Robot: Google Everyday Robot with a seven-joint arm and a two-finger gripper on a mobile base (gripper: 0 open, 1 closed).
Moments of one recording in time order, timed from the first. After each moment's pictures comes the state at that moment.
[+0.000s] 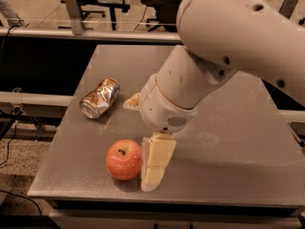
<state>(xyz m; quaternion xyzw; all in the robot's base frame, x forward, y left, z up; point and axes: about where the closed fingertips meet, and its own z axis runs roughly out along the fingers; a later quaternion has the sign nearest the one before) 0.391 0.024 0.885 -0.77 0.59 0.16 0.20</state>
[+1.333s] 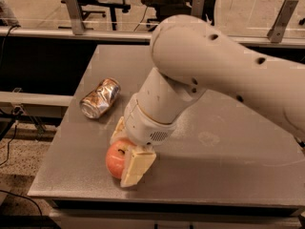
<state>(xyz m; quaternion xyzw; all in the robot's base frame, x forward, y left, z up) 0.381 0.055 0.845 -0.79 0.56 0.18 0.17</state>
